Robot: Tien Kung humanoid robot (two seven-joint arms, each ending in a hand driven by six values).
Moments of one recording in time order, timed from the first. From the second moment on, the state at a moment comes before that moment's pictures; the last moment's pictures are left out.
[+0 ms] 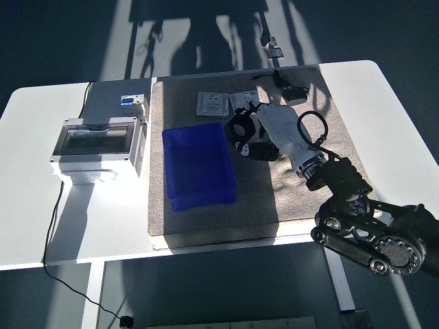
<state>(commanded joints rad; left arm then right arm) -0.06 0.06 -1.44 -0.18 1.56 0.08 0.14 0.70 -0.20 0.44 1.28 -1.83 -0.48 -0.18</state>
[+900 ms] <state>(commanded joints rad) -0.06 0.07 -1.42 -0.18 1.52 0.09 0.13 0.76 -0.14 0.34 1.22 -1.71 -0.32 -0.10</state>
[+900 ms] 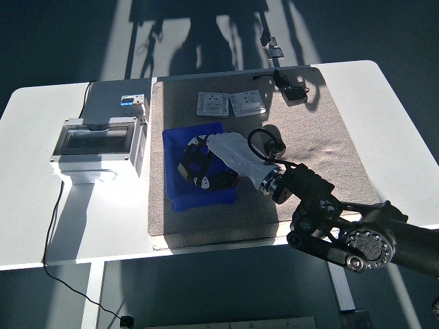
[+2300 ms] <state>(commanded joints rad) -0.04 0.05 -1.42 -0.18 1.52 0.10 0.12 0.59 -0.22 0.70 1.20 -1.88 -0.26 -0.42</state>
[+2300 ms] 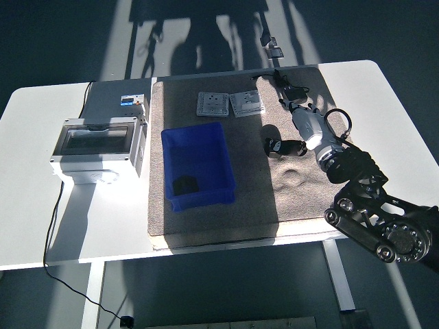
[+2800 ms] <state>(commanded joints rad) -0.04 0.05 -1.42 -0.18 1.52 0.10 0.12 0.57 -0.23 0.72 1.22 -1.92 -0.22 -0.46</state>
